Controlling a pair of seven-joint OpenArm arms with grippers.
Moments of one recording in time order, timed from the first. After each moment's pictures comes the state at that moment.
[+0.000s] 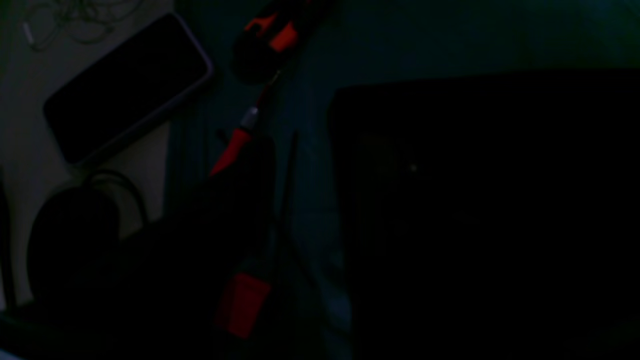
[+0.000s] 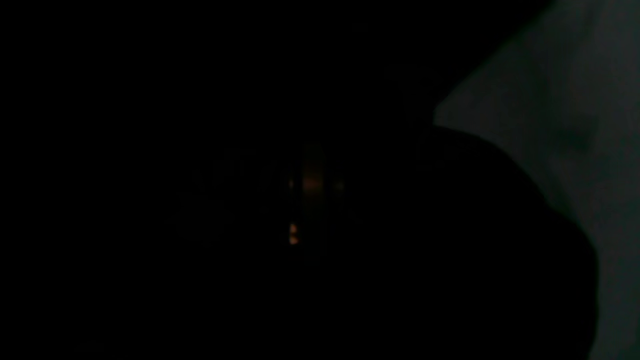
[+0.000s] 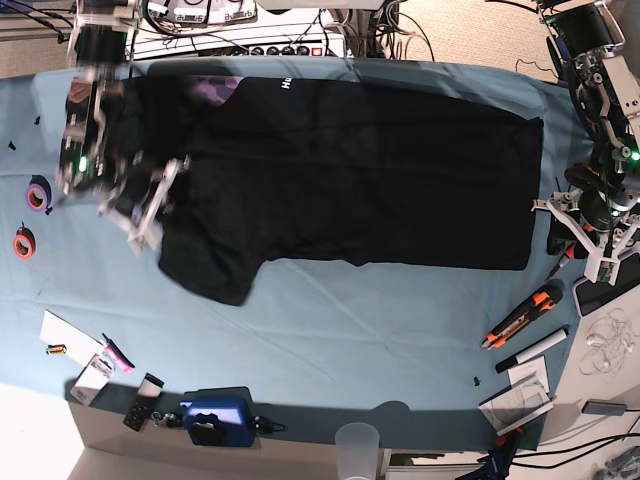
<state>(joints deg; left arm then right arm) 2.4 -17.9 -26.2 104.8 -24.9 -25.6 59.5 -3.3 22.9 12.1 91.0 26.7 37.8 -59.7</state>
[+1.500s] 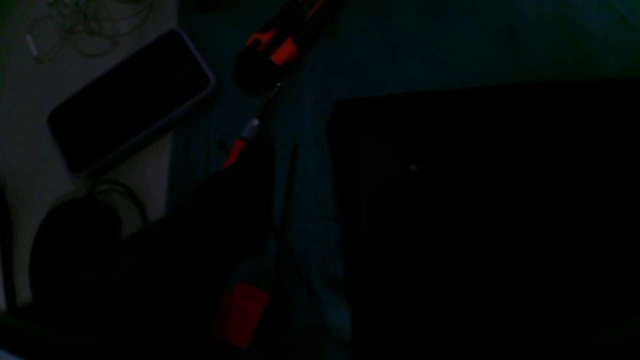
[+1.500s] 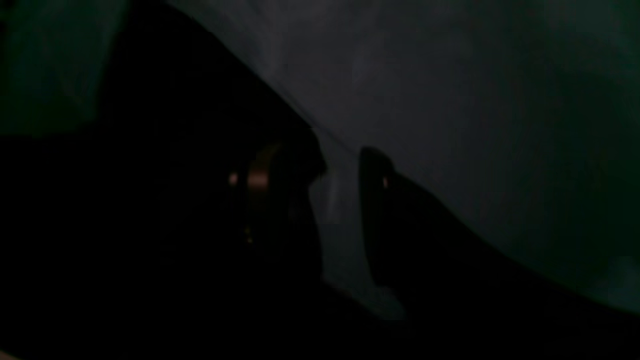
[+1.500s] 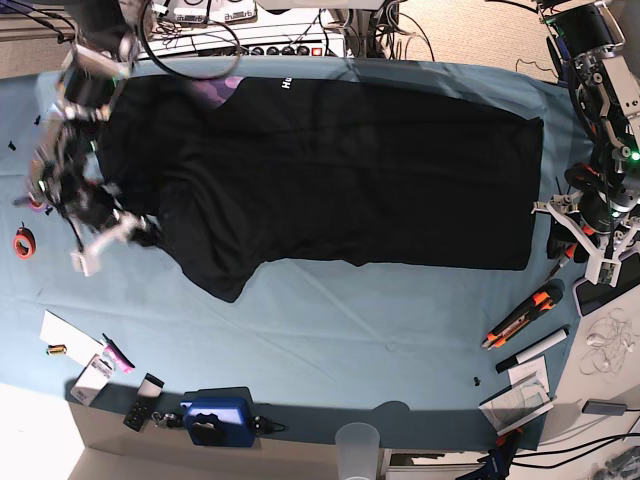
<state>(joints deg) 2.3 -17.9 -26.2 104.8 -24.9 -25.6 57.7 14.3 21.2 27.7 63.8 39.3 33.6 -62.0</state>
